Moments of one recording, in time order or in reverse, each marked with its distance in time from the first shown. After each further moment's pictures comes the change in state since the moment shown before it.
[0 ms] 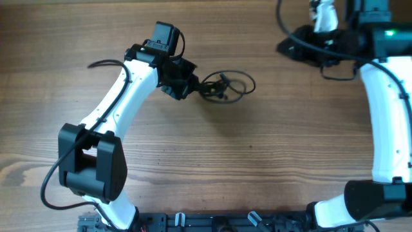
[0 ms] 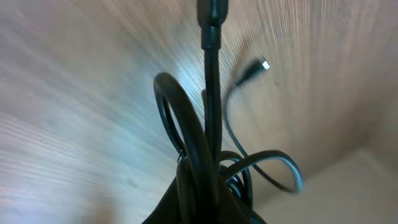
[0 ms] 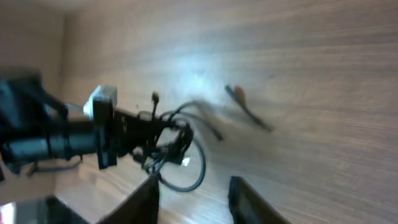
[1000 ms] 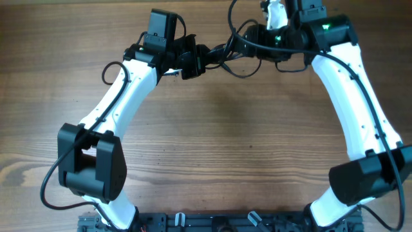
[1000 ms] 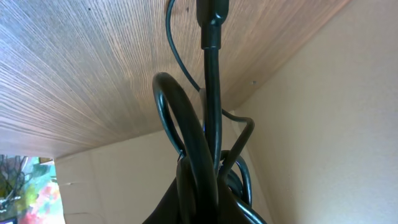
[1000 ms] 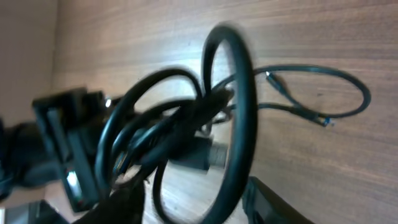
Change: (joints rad) left arm 0.008 0.000 -0.001 0.381 0.243 -0.706; right arm 0.204 0.138 -0.007 0.222 0.094 0.163
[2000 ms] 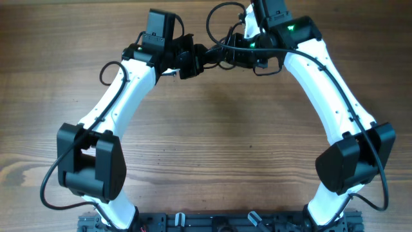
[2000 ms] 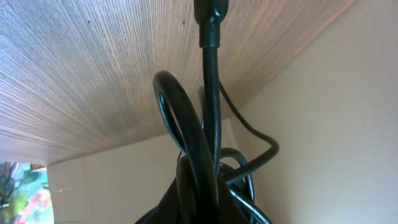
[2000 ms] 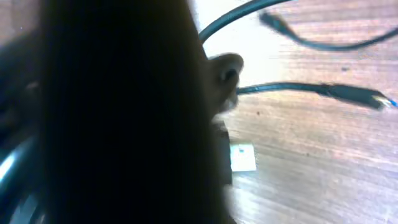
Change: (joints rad) left arm 0.006 0.000 0.000 -0.010 -0.033 -0.006; right arm 0.100 0.105 -0.001 0.000 0.068 0.075
